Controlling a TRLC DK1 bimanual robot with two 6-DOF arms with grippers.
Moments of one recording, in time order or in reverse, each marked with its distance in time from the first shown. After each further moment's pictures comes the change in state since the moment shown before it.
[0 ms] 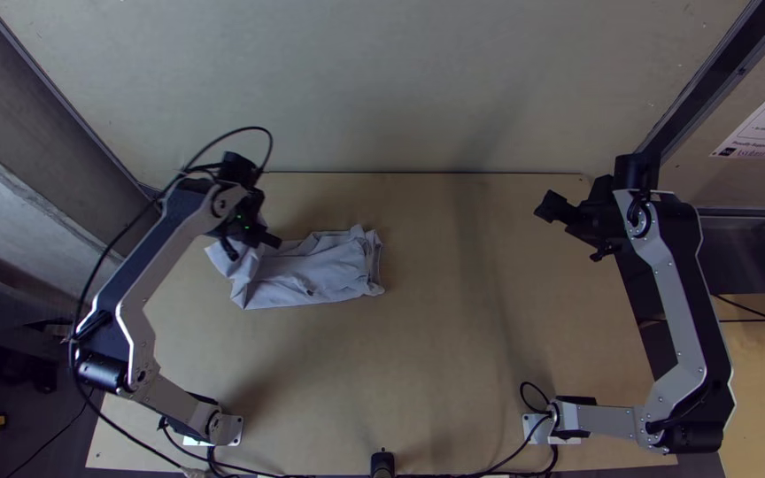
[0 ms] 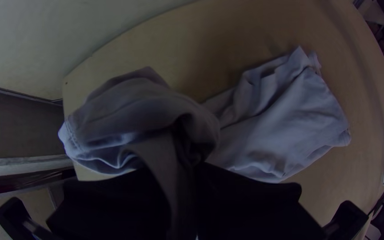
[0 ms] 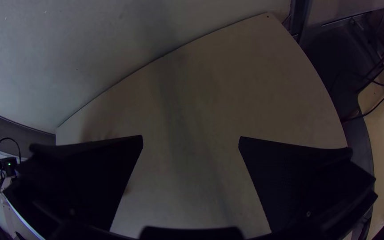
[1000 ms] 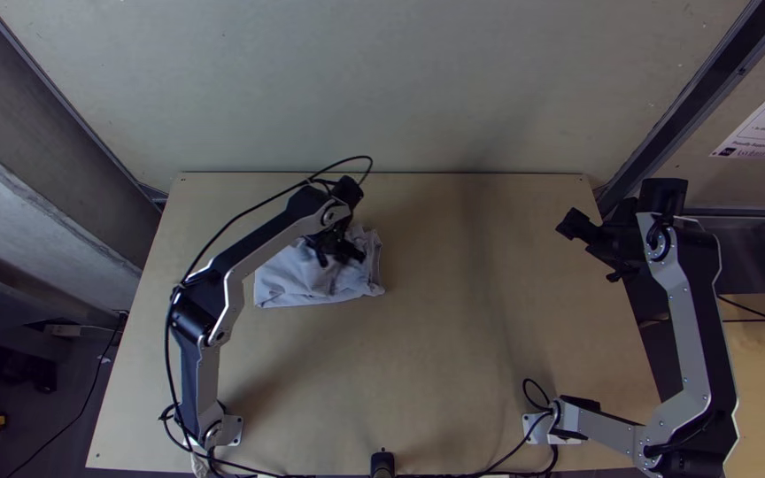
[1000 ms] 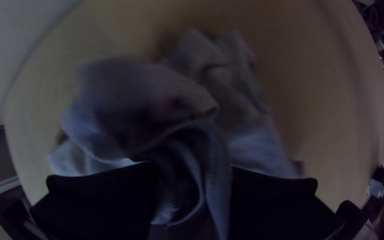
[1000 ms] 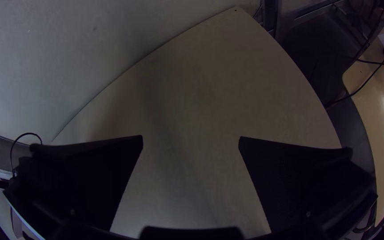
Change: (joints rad) left arm -0.338 0.405 0.290 -0.058 0.124 -0.272; right arm -0.124 -0.114 -0.141 0.012 0.000 -0.011
